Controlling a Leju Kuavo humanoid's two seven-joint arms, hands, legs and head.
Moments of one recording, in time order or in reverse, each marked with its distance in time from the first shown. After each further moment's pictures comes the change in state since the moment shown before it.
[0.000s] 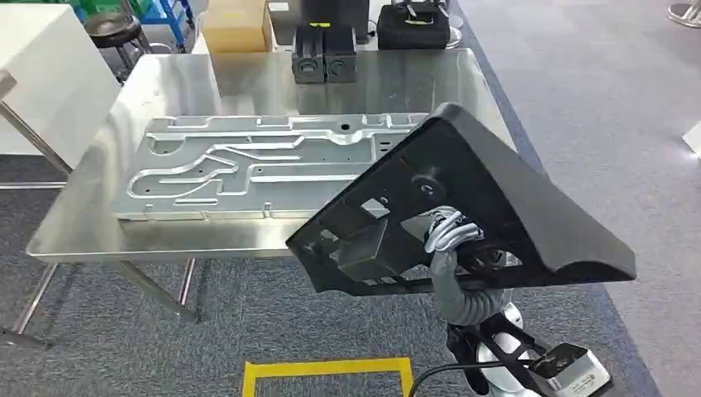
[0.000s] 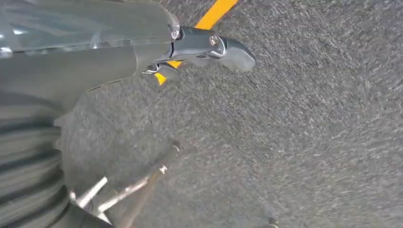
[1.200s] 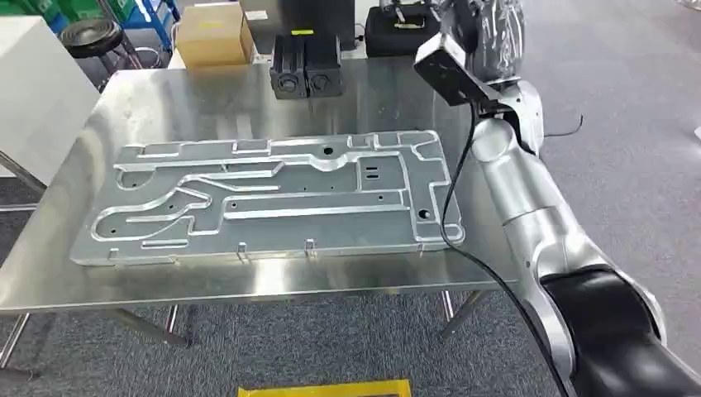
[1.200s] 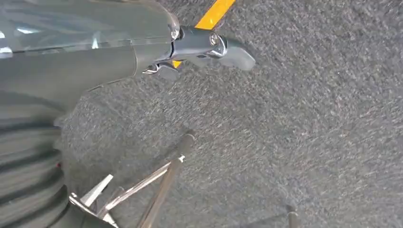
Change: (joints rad) left arm -0.023 0.014 -0.013 0.002 0.000 0.005 -0.033; right arm -1.000 -0.050 -0.075 1.102 0.685 -0.473 0.328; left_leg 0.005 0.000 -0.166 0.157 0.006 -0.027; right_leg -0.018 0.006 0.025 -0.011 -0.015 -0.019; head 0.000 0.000
